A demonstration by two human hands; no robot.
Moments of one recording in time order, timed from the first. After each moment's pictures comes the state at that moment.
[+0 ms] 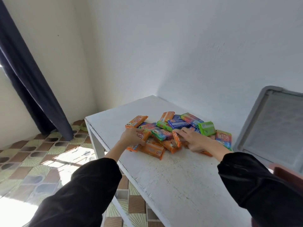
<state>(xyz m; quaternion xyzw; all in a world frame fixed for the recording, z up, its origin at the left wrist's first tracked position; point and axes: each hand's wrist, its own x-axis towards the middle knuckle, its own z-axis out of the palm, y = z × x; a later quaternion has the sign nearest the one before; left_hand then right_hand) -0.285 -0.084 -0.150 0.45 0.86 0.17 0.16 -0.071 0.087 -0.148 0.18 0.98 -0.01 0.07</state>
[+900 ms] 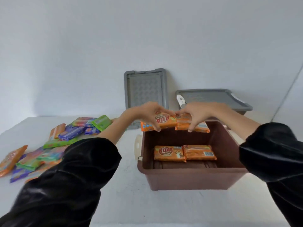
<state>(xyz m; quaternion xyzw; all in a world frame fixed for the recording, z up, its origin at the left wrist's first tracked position) 0.055 0.002 -0.022 0.92 0.36 0.00 0.17 0.260 -0.020 -0.022 0.56 0.82 -0.07 0.12</state>
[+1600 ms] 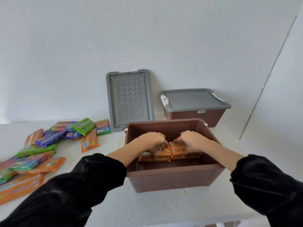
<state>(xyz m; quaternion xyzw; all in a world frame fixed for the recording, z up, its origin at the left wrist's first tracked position) 0.123 -0.006 -0.120 0.95 0.25 -0.16 -0.05 0.295 -0.059 -0.124 0.62 0.78 0.00 0.14</state>
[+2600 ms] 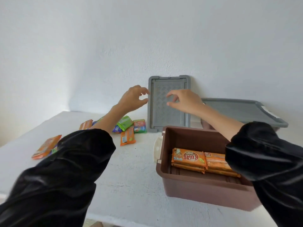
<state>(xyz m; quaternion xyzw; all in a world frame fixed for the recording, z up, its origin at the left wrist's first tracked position) -0.050 0.037 -0.014 0.81 0.51 0.31 0.00 0.164 0.009 -0.003 0.54 0.81 -0.01 -0.22</state>
